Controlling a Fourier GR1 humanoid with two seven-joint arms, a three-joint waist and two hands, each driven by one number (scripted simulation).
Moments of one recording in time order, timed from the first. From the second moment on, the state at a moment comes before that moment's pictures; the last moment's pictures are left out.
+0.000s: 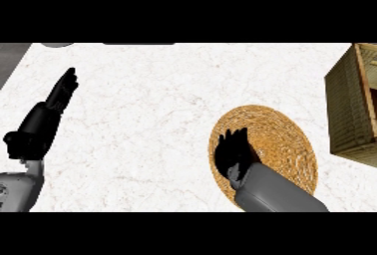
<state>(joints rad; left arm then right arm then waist) -0.20 0.42 -0.05 -1.55 0.00 0.04 0.00 -0.57 -0.23 0.83 -1.38 0.77 0.96 0.91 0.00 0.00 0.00</state>
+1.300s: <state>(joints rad) -0.19 0.36 0.03 -1.54 -0.06 -0.01 0.00 -0.49 -0.47 0.71 -1.40 1.02 0.70 0.53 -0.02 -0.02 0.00</state>
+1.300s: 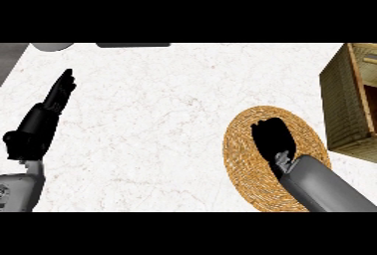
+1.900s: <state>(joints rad) -0.13 0.38 0.09 -1.54 -0.05 0.02 0.00 -0.48 -0.87 0.02 -1.27 0.70 0.37 0.21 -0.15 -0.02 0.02</state>
